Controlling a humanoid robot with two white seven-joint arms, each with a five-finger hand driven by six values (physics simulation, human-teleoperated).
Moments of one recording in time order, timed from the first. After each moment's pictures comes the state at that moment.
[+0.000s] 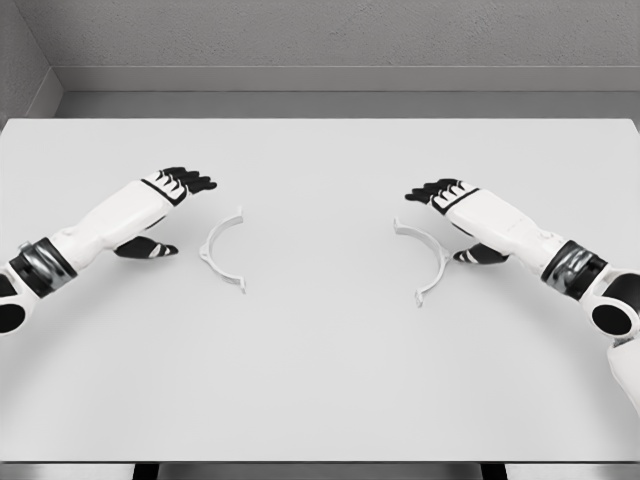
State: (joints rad) left arm -0.38 0.69 -0.51 -1.30 -0.53 -0.61 0.04; right arm -0.26 -0.46 0.15 -1.41 0.70 -0.61 0.34
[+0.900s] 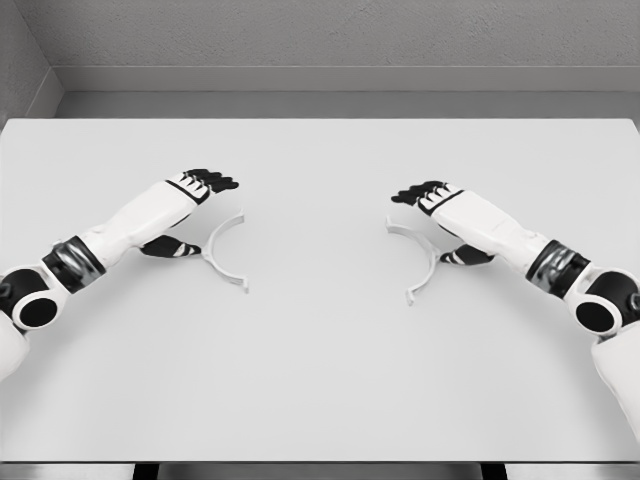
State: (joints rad) left arm -0.42 0.61 -0.55 -1.23 -0.54 -0.61 0.04; right arm -0.28 -0.42 0.19 -1.39 0.70 -0.61 0.34
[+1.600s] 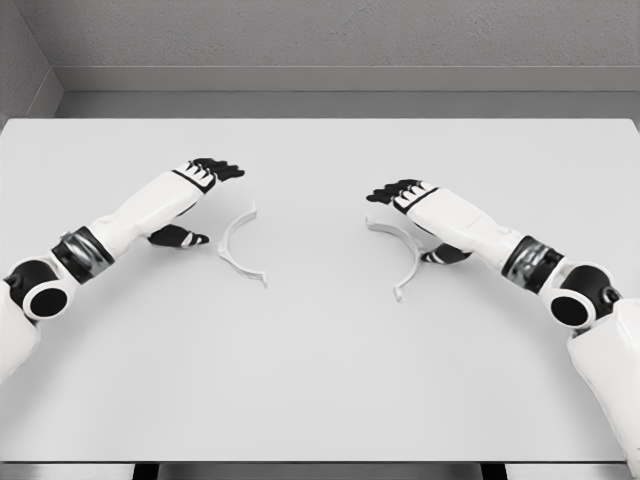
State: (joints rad) left arm -0.46 0.58 -0.55 -1.19 -0.53 -0.61 0.04; right arm -0.31 -0.38 0.24 -1.39 0.70 -0.60 0.34
